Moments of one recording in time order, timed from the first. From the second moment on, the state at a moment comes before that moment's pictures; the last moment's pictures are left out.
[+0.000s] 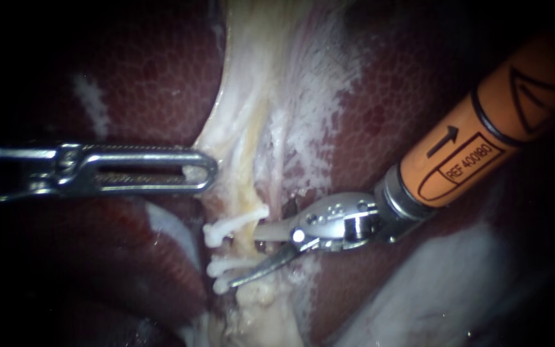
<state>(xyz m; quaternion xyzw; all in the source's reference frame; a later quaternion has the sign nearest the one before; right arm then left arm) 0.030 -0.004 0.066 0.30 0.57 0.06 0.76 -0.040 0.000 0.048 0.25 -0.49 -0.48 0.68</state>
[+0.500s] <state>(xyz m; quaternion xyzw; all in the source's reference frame) 0.027 -0.004 0.065 0.33 0.57 0.04 0.75 -0.040 0.000 0.049 0.25 -0.49 -0.48 0.68</state>
